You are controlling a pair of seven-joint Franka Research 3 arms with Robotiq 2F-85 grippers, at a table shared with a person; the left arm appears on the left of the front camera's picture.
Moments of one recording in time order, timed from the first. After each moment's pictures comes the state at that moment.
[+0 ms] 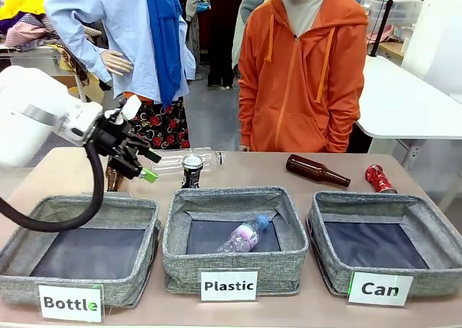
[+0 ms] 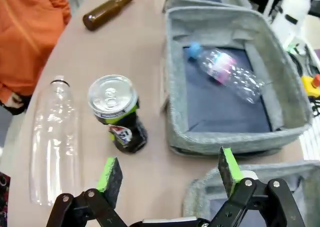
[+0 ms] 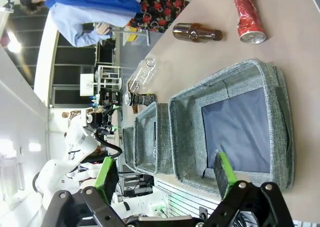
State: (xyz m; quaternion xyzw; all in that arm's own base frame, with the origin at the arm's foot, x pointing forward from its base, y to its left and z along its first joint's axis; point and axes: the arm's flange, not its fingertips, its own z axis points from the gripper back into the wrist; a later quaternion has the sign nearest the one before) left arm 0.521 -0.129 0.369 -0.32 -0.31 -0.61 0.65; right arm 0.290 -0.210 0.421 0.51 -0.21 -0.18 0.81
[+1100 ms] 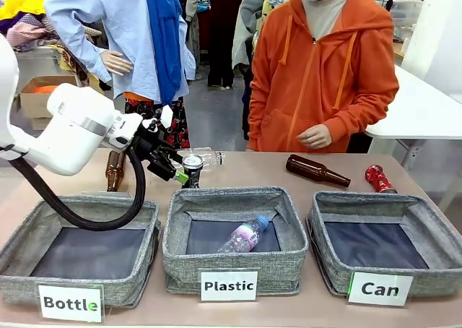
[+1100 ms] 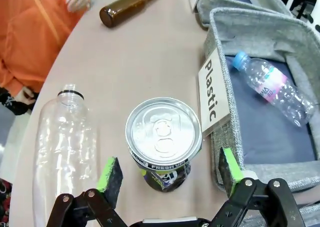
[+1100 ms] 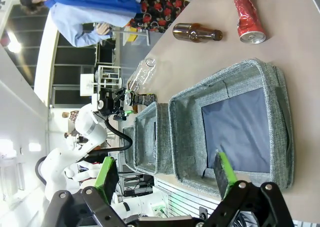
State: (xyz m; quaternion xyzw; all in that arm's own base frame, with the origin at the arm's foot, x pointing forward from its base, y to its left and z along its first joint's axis) left arm 0.571 -0.190 0.323 -0.32 -0.32 -0.60 0.66; right arm 0.289 -0.210 0.421 0.51 -0.21 -0.18 0.81
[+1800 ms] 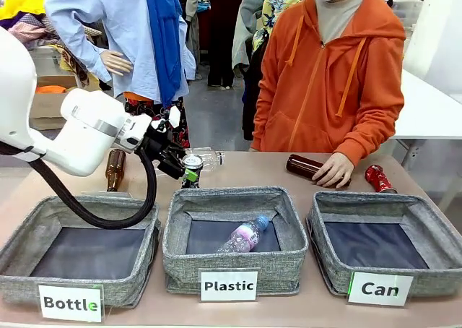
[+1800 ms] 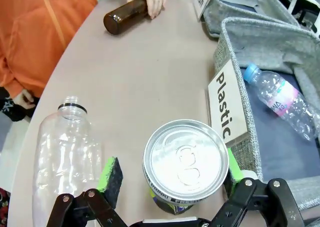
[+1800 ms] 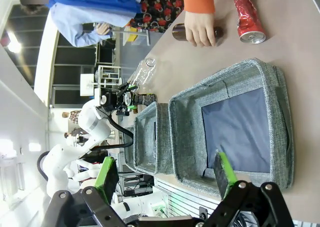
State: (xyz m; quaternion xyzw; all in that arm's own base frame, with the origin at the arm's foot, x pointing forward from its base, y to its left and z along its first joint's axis) left arm 0.587 -0.209 0.310 -0.34 -0.32 -0.59 0.66; right arm 0.289 -0.210 0.421 0.51 -0.21 -0.18 0.81
